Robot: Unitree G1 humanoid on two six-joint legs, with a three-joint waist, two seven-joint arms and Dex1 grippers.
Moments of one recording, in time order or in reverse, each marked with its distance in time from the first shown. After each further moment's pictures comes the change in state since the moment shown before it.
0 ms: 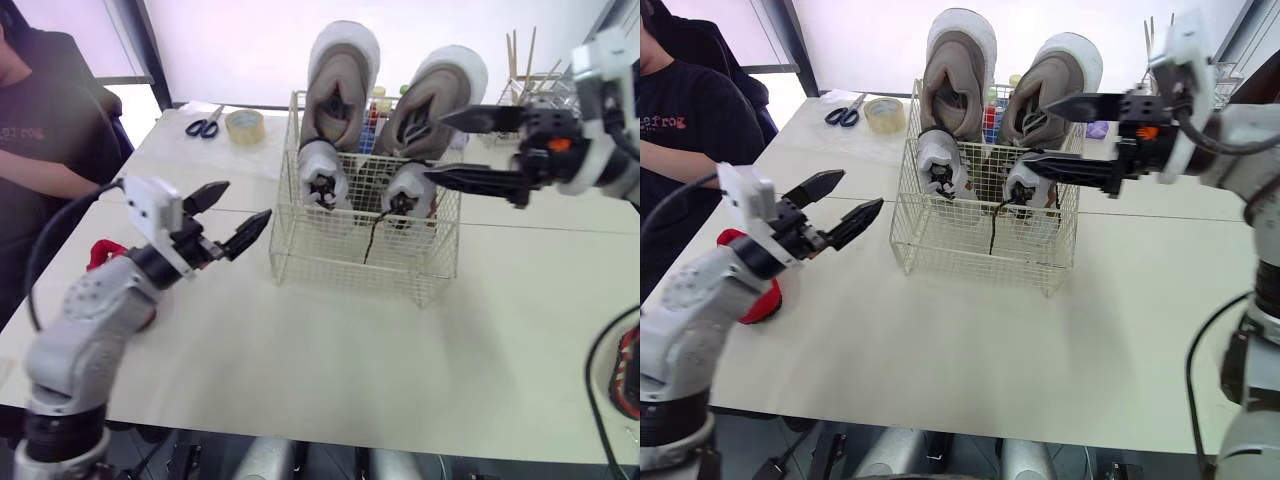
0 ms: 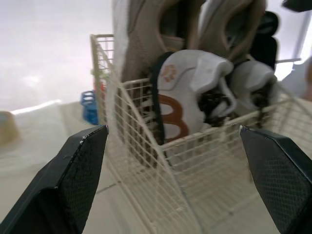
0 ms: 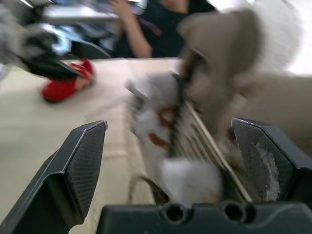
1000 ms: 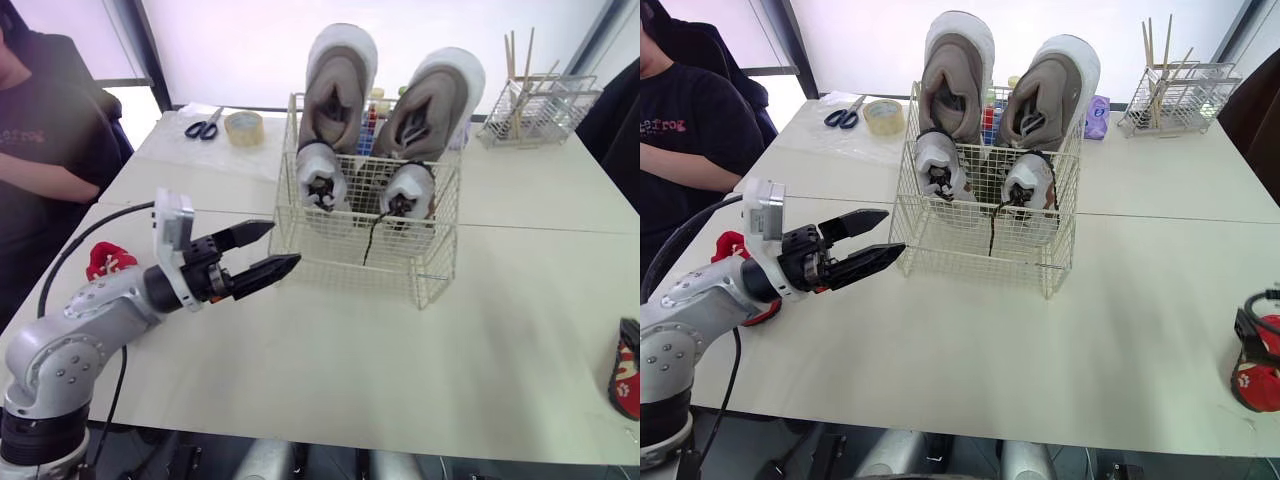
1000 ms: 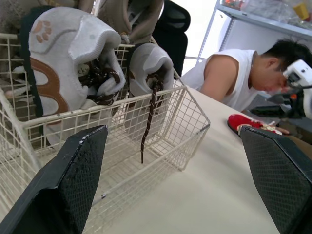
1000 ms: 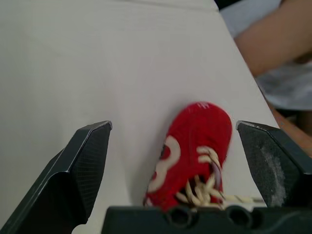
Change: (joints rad) left arm 0.040 -0.035 -0.055 -0.039 -0.215 0.120 -0.035; right arm 1.013 0.341 -0.922 -0.722 0.052 0.739 -1.038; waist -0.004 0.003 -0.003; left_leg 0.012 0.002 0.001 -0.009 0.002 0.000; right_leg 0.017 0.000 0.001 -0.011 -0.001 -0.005
